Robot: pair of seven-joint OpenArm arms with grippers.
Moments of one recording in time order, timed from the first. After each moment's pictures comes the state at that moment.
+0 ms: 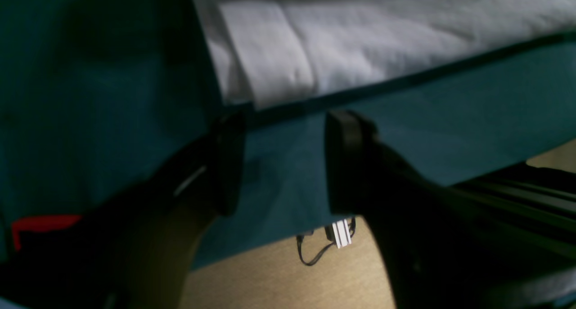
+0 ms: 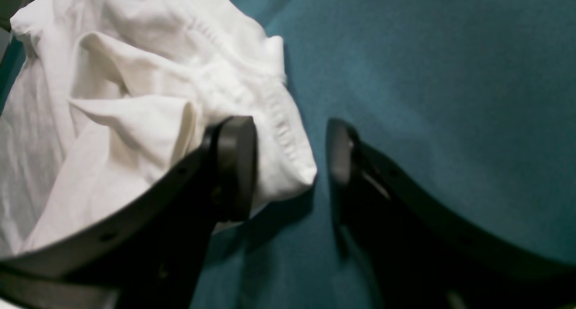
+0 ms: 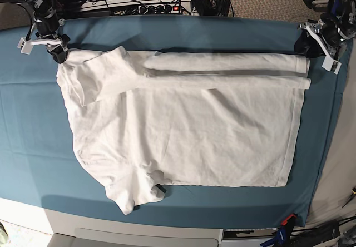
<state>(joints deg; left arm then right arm) 32.6 -32.8 -20.8 95.8 -48.3 -31.9 42.8 -19.5 2.7 54.0 94.2 42.9 23.2 -46.2</state>
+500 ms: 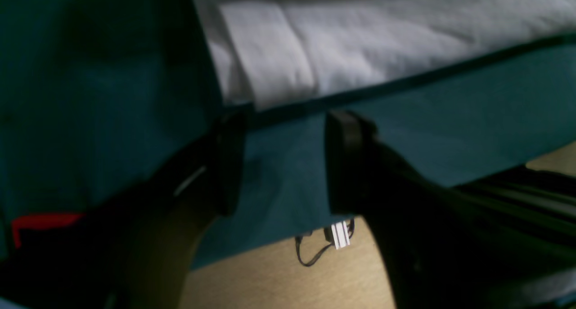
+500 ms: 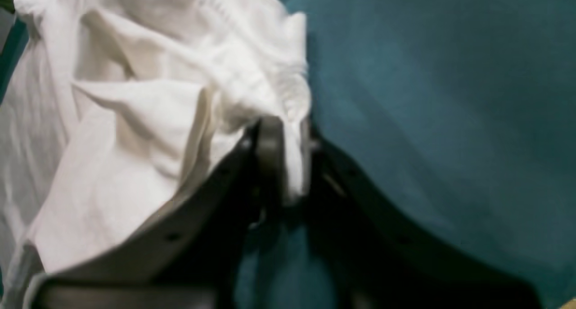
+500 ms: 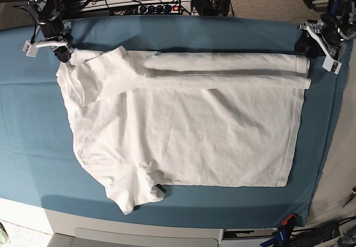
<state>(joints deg) 32.6 -32.8 -20.8 95.8 -48.8 -28.8 42.9 -19.6 2.7 50.4 94.2 41.9 22.8 -46.8</state>
